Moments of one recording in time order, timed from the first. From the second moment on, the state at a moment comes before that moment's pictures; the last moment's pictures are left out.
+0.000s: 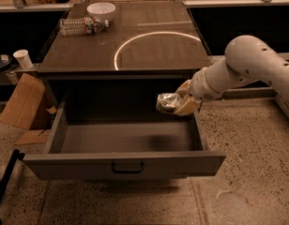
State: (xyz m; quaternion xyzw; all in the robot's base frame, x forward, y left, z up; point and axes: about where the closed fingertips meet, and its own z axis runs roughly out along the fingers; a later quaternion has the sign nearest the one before) arm 0.610 -0.127 0.744 -0.64 0.70 0.11 0.29
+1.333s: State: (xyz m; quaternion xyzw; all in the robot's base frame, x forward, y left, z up) arm 0.640 -0.115 0.871 -0.60 0.69 0.08 0.40
